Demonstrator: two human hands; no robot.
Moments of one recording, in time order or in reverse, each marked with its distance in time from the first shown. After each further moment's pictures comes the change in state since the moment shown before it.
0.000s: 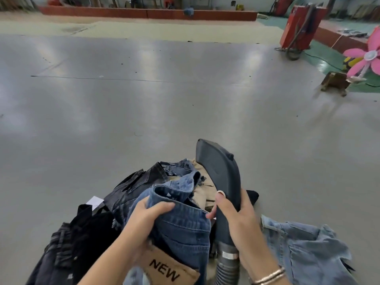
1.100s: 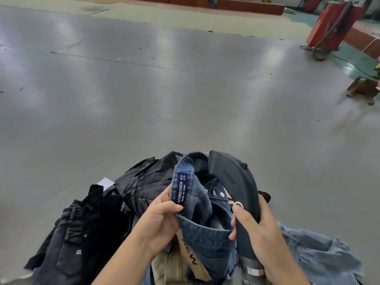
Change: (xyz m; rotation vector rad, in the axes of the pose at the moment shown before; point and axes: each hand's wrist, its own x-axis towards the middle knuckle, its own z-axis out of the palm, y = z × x) left_hand 0.014 -0.027 -0.018 -0.498 -0.196 0.036; right_hand -0.001 0.014 -0.002 -0.153 -0.088 0.055
